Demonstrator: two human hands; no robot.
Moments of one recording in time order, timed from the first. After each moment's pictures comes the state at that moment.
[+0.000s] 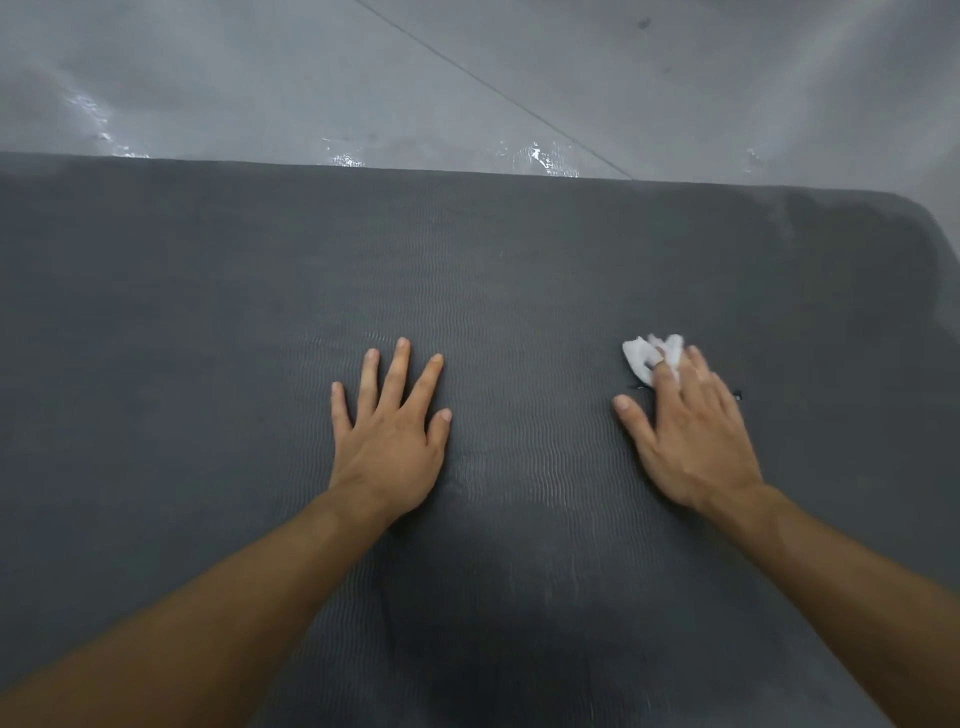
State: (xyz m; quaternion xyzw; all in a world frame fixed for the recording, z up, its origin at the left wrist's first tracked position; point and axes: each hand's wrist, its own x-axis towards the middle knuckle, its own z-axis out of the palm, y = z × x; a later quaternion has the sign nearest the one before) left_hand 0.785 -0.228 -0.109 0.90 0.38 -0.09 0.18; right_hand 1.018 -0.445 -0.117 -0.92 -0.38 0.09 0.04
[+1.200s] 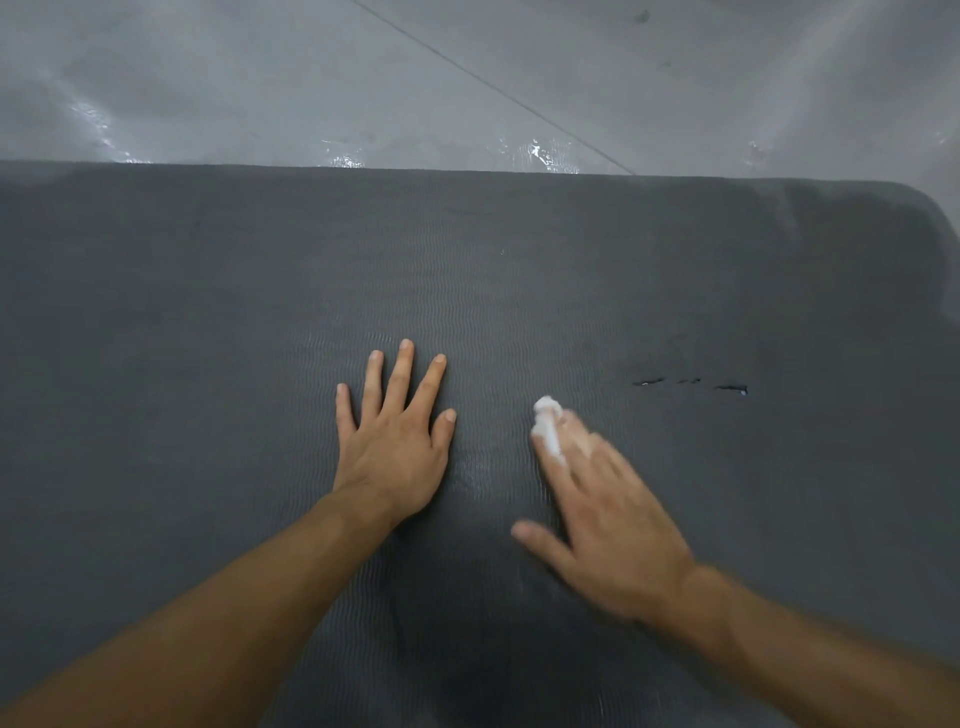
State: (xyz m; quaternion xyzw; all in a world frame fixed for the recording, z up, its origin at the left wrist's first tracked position) left_hand 0.784 -0.229 -0.110 0.91 0.37 -0.10 0.17; right_hand 0.914 -0.443 -0.096 -0.80 -0.57 0.19 0.03
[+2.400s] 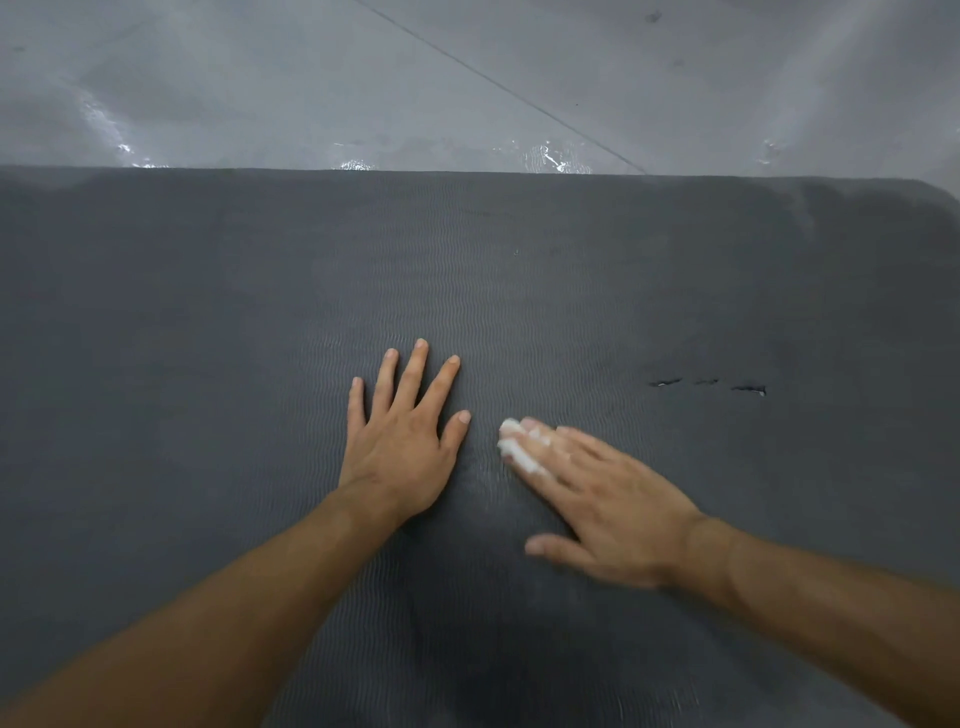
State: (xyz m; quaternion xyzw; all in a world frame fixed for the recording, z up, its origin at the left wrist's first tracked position) left_hand 0.777 -0.221 -0.109 0.92 0.35 -0.08 0.16; right_hand 0.939 -0.423 -0.102 -0.67 -0.73 0.15 -0.04
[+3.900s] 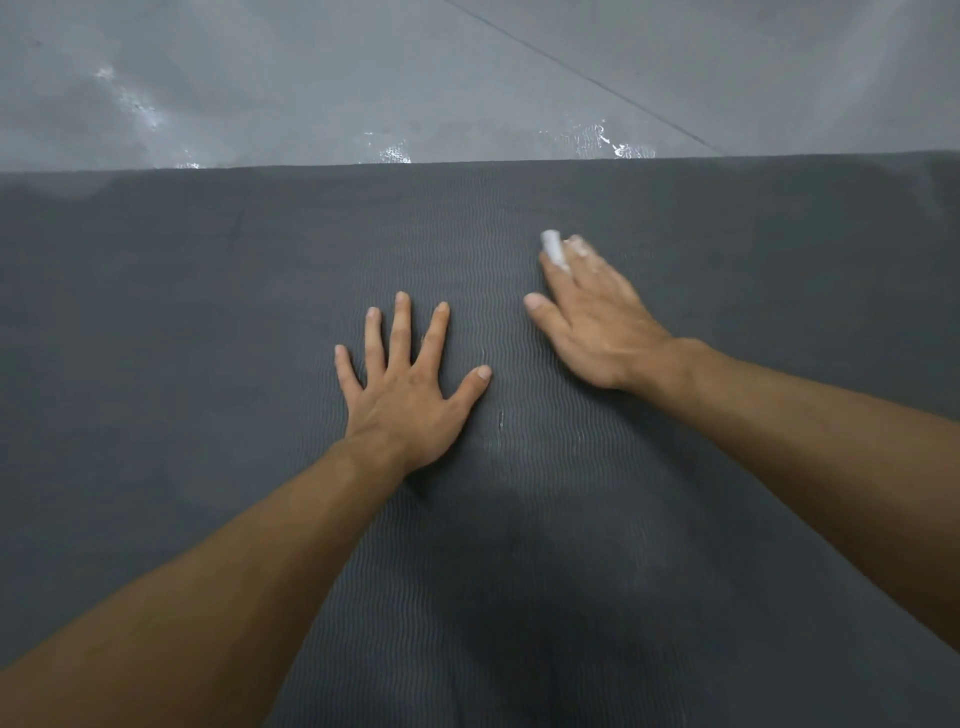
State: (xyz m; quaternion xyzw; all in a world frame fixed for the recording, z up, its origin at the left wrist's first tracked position) left_hand 0.811 -0.144 -0.114 0.88 0.42 -0.12 0.16; right_hand 1.025 -0.238 -0.117 -0.82 -0.54 0.17 0.10
